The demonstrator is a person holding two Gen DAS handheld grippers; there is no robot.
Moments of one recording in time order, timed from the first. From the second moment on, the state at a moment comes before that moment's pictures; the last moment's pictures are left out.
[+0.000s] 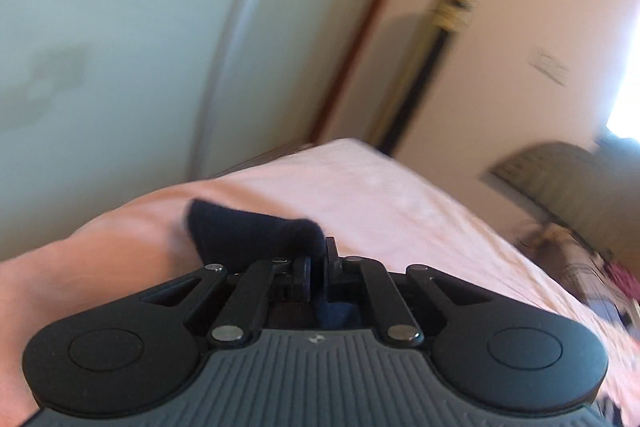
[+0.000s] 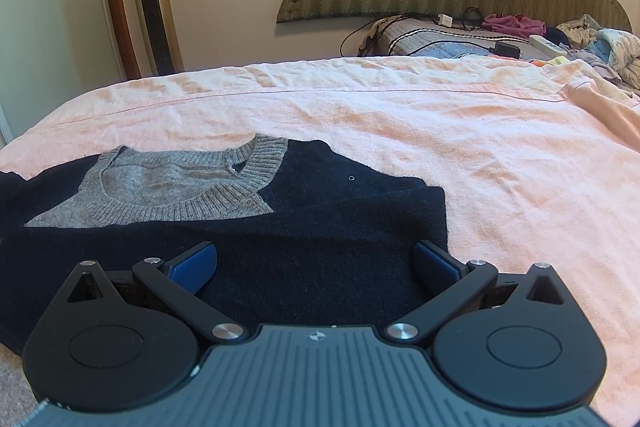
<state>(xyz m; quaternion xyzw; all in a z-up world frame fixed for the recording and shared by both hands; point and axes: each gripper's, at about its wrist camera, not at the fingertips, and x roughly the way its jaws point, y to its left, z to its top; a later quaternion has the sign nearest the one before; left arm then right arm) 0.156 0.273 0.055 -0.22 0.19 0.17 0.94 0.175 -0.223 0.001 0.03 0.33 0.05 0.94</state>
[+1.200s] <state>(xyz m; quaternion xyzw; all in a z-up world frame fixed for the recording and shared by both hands) 0.089 0.101 -0.008 -0.25 0.27 -0.08 0.93 0.166 -0.181 0.018 0.27 0.46 0.23 0.81</state>
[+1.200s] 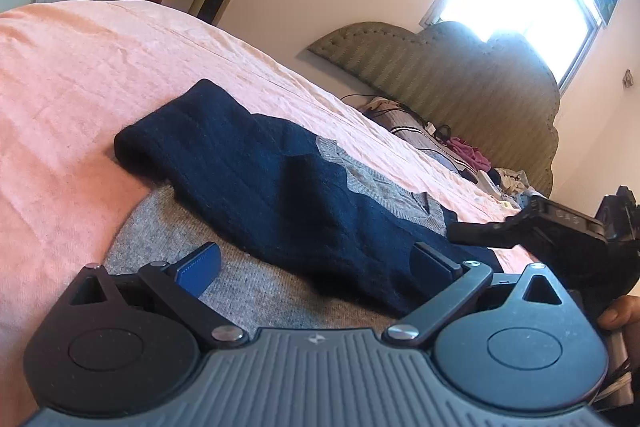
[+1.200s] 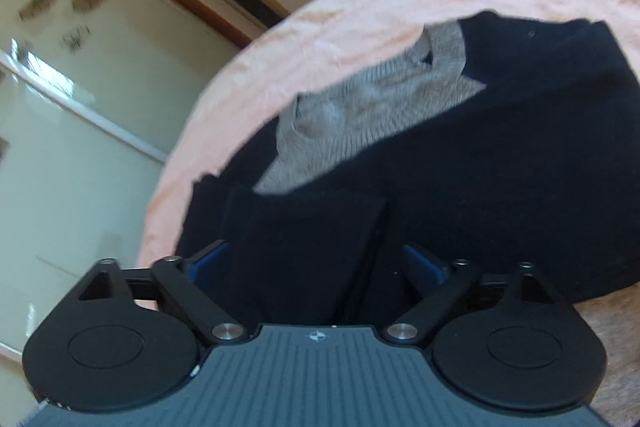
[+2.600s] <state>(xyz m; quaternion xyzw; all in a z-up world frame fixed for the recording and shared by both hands) 0.202 0.166 0.031 -0.26 0.35 -0.03 0.90 0.162 -0.260 0.031 0.11 0.37 0.11 0.92</state>
